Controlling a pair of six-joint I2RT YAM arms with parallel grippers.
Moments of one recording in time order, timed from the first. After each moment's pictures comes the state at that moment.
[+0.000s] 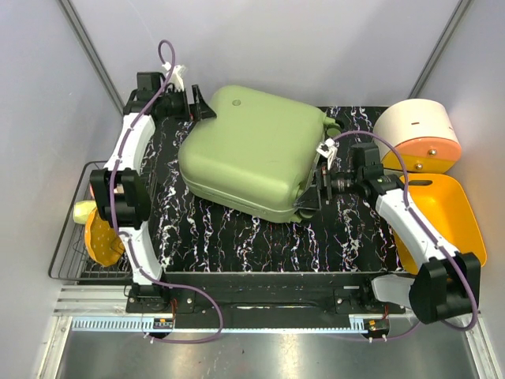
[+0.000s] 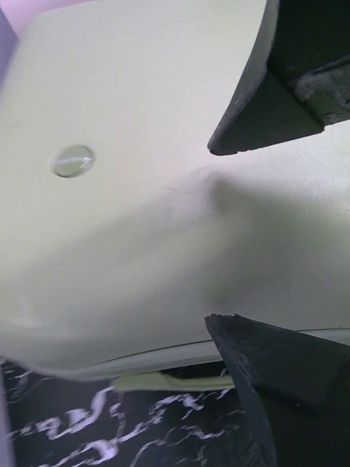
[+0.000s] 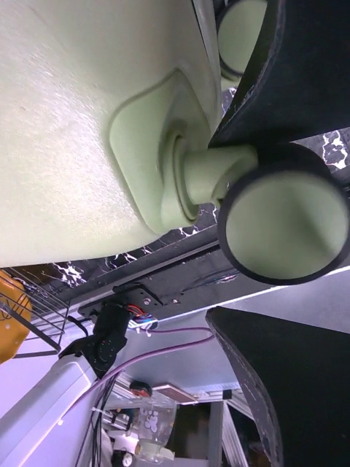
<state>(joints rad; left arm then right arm) 0.01 1.96 1.85 -0.50 0.74 -0.16 0.20 1.25 0.95 -0.45 -1.06 0.08</state>
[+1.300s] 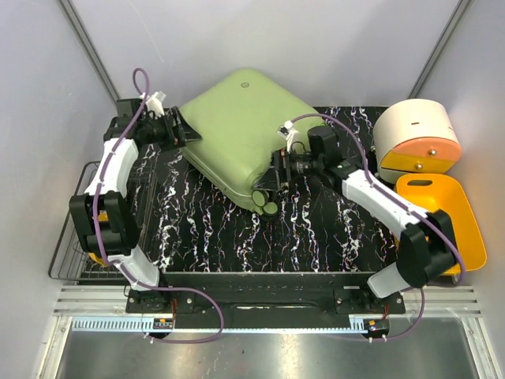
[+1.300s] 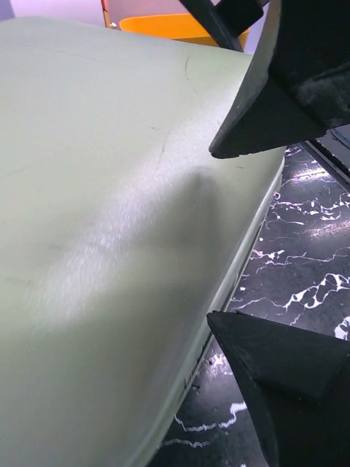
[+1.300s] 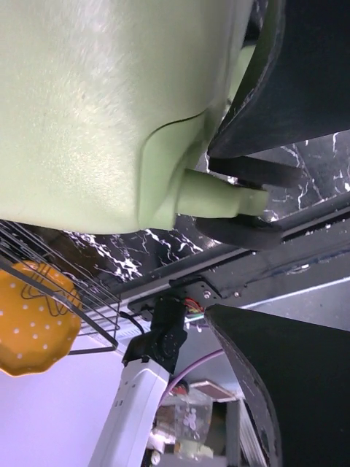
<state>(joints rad) 0.08 1.69 1.47 -0.54 0.76 -0.28 0.51 1.54 1.17 -0.15 -0.83 0.41</state>
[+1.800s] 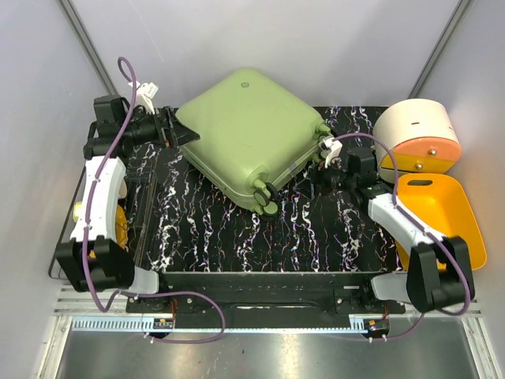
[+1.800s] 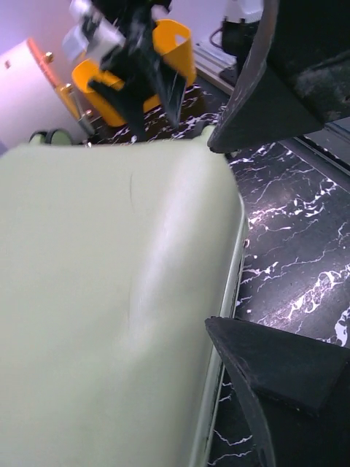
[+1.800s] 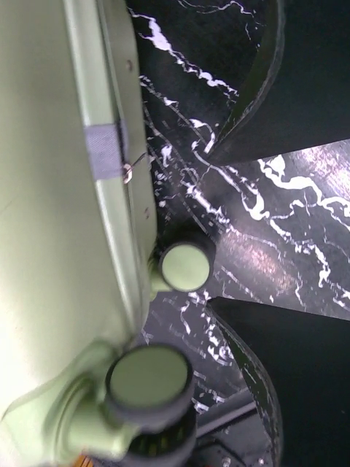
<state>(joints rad) 0.11 1.45 1.44 -0.52 0.92 -0.18 0.23 1.26 0.80 -0.01 -0.69 0.08</state>
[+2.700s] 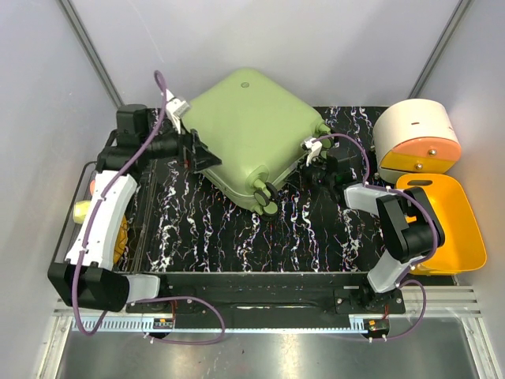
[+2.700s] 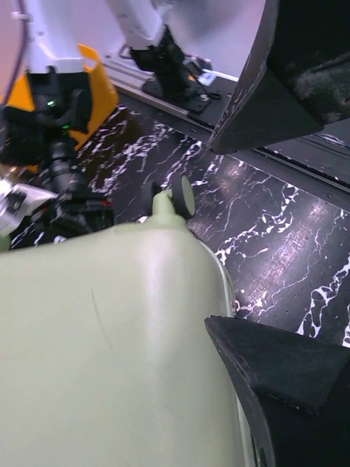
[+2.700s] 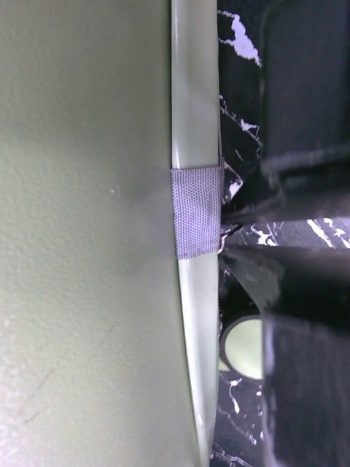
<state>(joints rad) -0.07 1.29 1.39 -0.62 0.96 -0.01 0.30 1.69 0.80 0.46 -0.63 0.07</state>
